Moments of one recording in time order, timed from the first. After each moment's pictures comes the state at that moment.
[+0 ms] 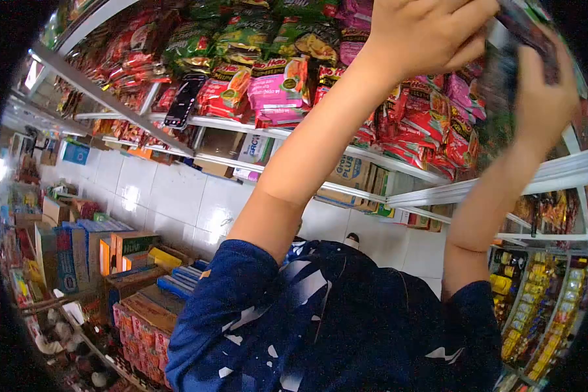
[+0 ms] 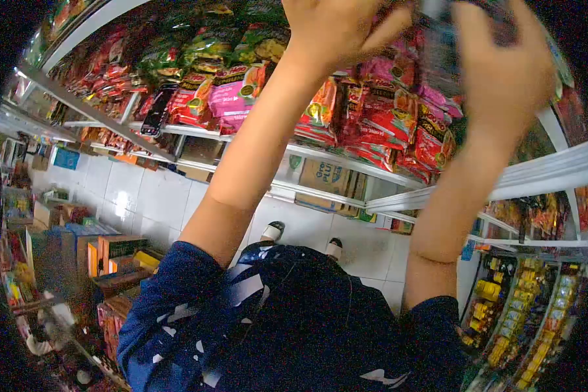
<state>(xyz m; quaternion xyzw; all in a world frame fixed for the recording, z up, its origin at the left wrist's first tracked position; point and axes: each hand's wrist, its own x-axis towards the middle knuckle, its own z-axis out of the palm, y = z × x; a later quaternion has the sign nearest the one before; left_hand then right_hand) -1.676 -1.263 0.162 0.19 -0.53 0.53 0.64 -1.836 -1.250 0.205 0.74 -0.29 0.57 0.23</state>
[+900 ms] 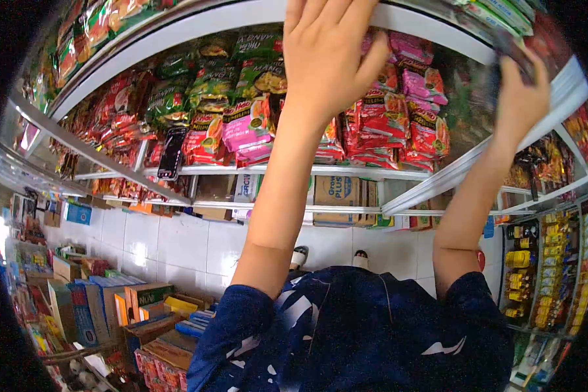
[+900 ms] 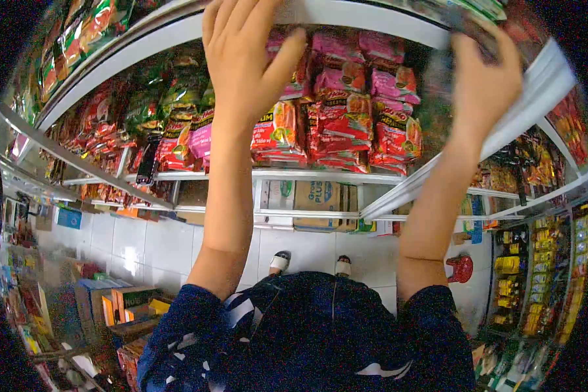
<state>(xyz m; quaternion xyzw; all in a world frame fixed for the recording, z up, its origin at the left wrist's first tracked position) -1.687 -1.197 0.173 0.39 -0.66 0.36 0.53 -1.911 -1.268 0.192 0.61 -0.34 0.70 0.12</state>
